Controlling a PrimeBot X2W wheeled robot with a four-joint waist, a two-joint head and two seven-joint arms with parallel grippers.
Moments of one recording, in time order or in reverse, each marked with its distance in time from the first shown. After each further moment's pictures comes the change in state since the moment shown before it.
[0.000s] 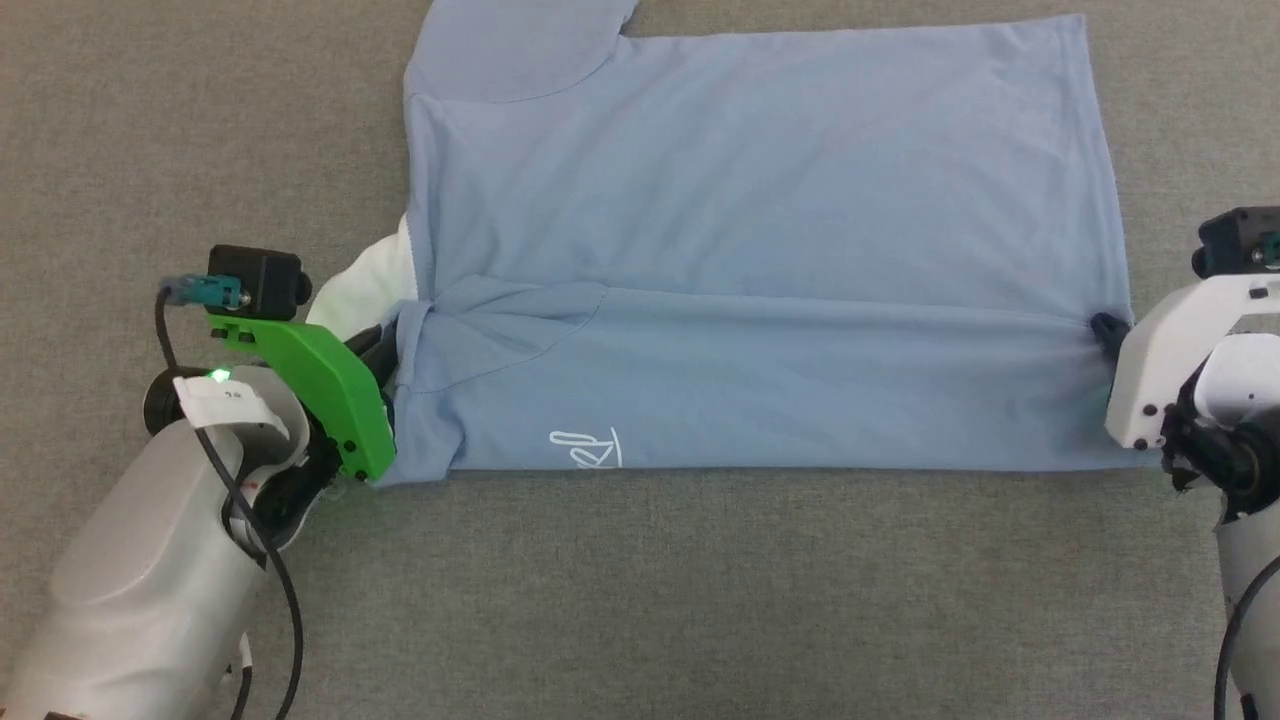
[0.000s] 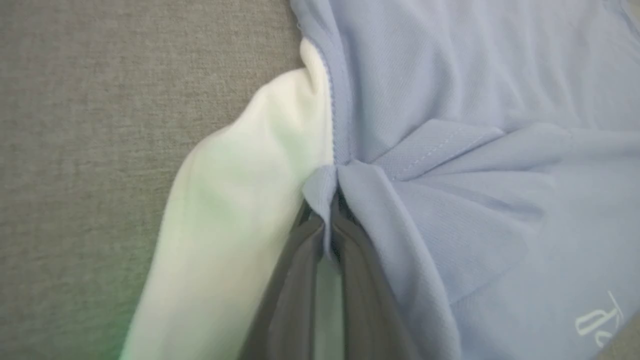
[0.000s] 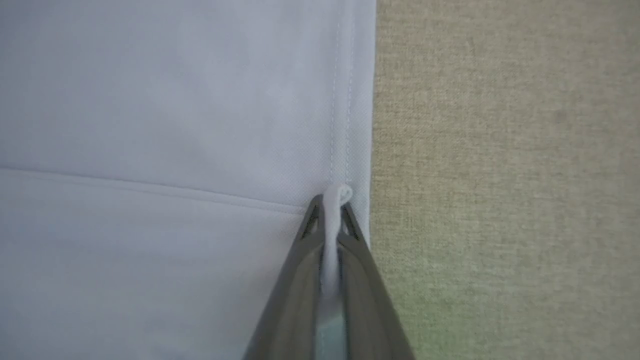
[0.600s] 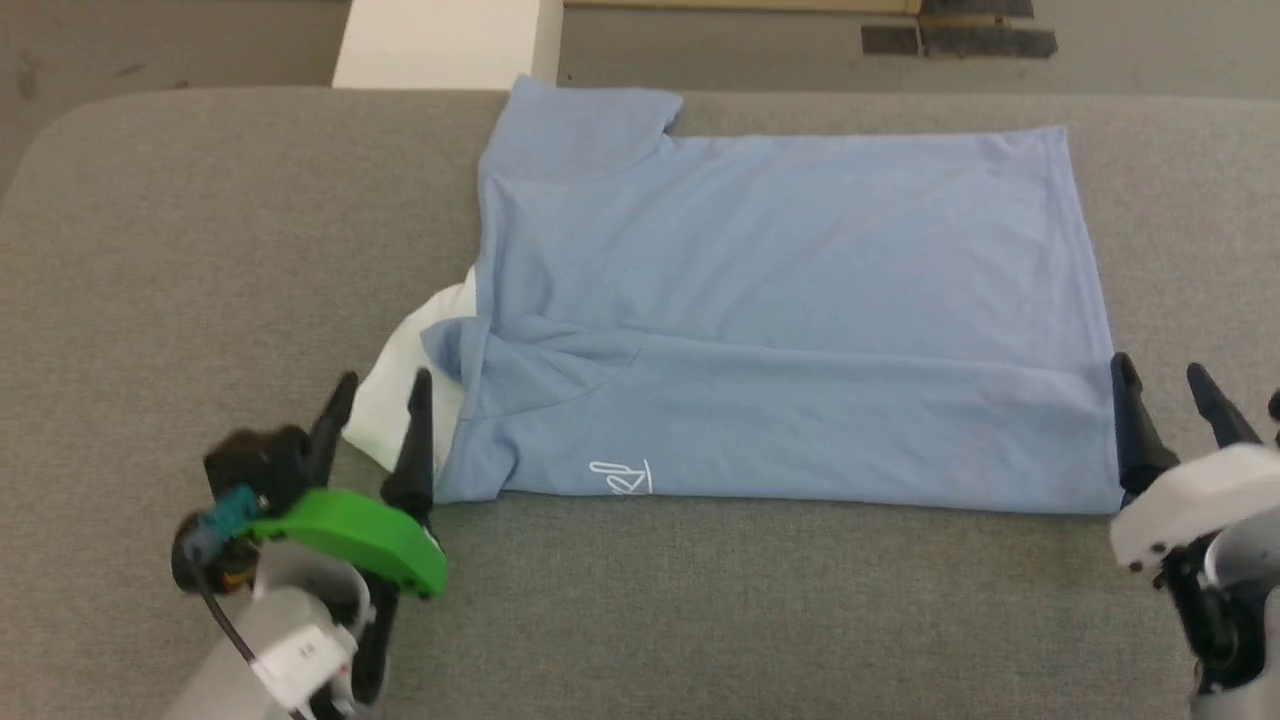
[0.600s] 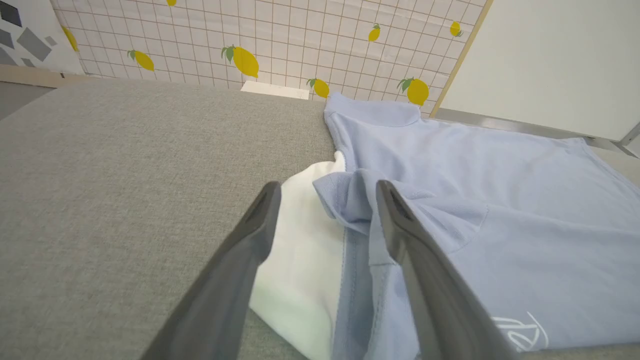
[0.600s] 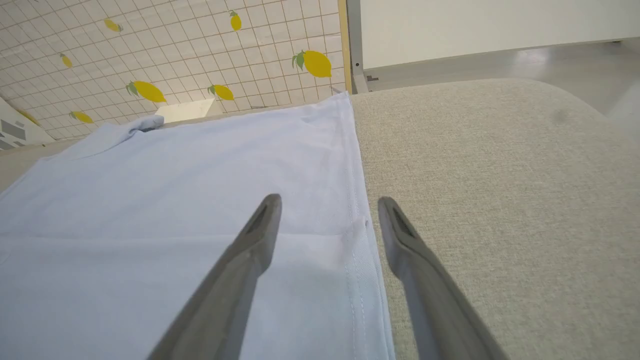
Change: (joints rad) left arm 0.308 -0.091 0.089 -0.216 0.172 0.247 -0.500; right arm 0.303 0.137 -0.135 -0.226 -0.025 0.000 -0.494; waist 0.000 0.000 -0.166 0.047
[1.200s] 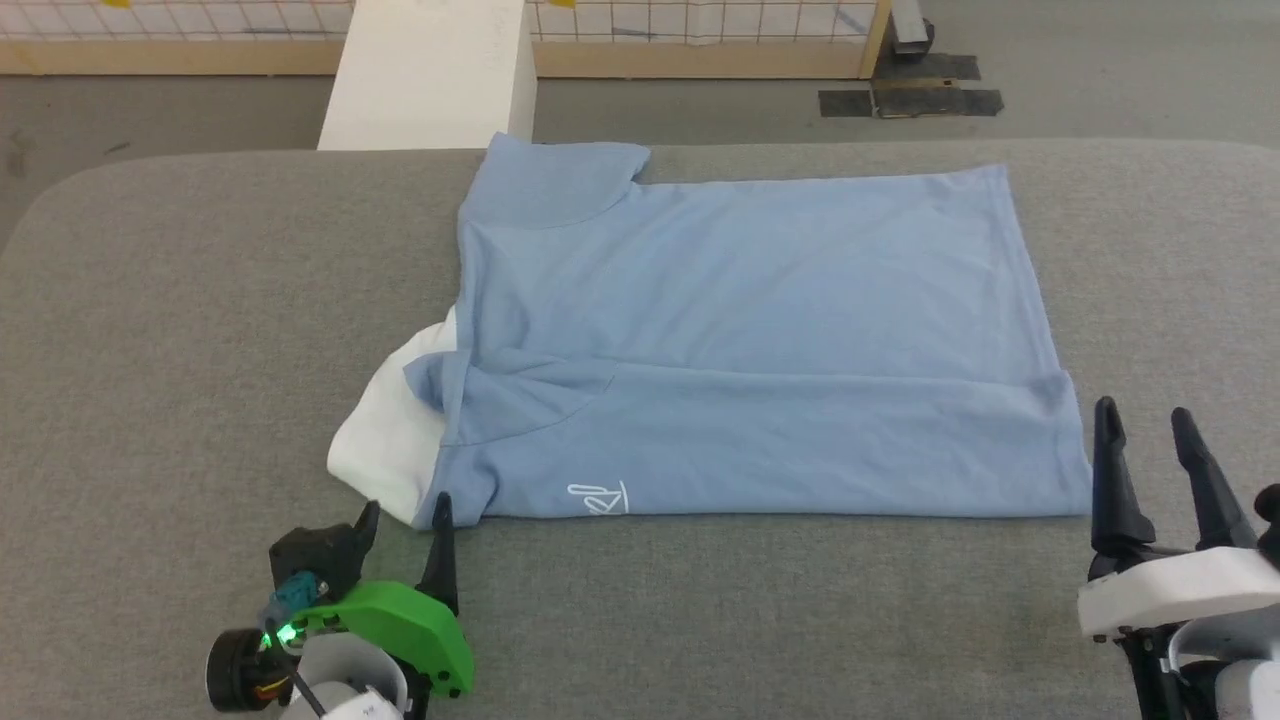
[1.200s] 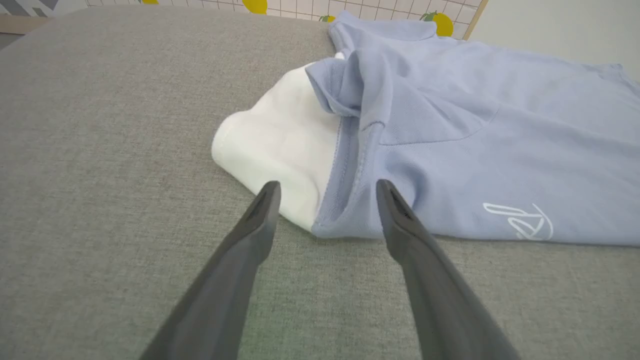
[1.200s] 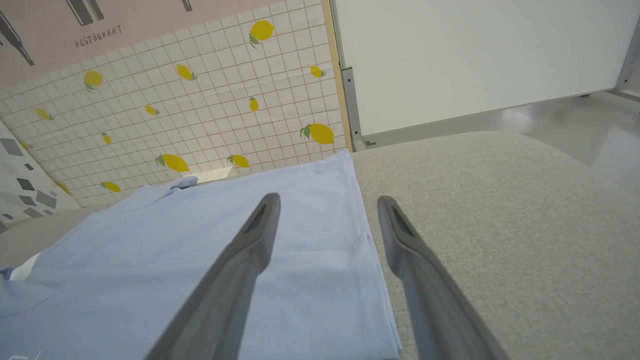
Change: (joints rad) left arm 0.144 -0.070 -0.012 0.047 0.085 0.090 0.048; right arm 0.154 0.054 0.049 -0.053 0.027 0.000 -0.309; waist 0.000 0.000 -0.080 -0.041
